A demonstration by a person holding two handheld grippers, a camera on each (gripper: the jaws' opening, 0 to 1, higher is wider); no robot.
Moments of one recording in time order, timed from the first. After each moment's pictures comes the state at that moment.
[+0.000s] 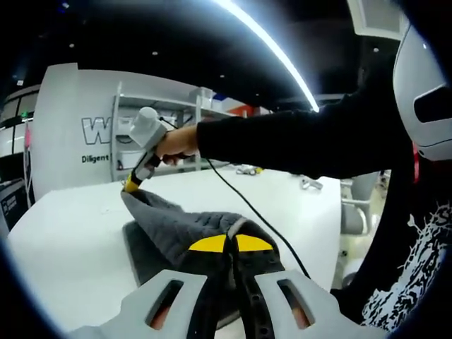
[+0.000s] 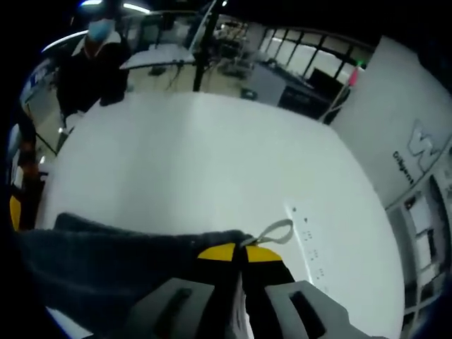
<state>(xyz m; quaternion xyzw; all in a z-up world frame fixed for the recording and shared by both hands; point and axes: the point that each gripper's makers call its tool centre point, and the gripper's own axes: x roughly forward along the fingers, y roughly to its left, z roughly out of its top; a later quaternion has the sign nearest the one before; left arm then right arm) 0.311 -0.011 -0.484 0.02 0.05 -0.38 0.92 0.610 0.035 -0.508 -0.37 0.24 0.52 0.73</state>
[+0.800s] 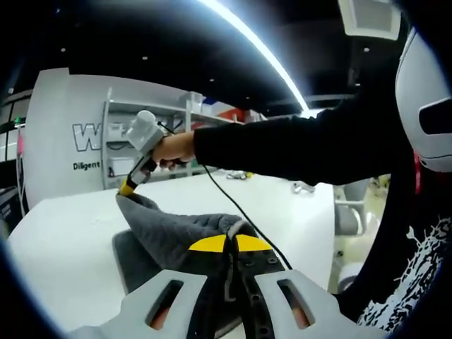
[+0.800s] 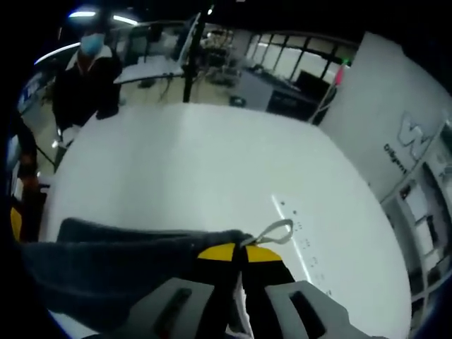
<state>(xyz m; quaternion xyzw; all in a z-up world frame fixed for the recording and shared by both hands) 0.310 -0.032 -0.471 0.02 0.03 -0.40 0.91 0.609 0.008 -0.490 -0.33 0.23 0.50 0.76</state>
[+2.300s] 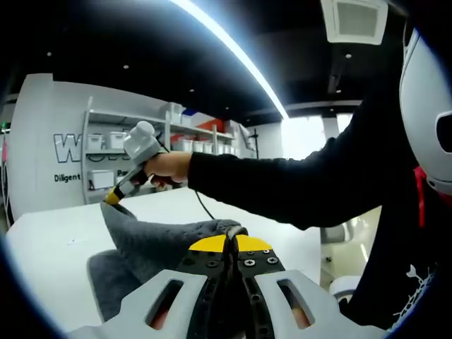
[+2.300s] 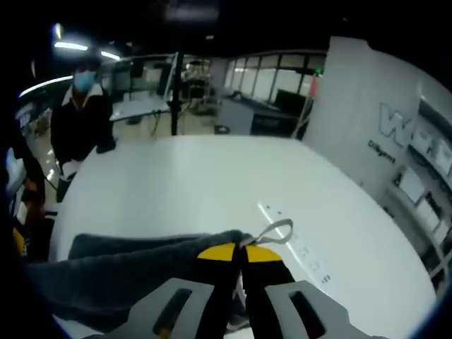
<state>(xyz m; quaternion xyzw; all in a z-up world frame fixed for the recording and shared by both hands) 0.303 -0.067 -0.453 0.02 0.00 -0.46 0.89 0.592 -0.035 -0.463 -0.23 0.19 0.50 0.81</state>
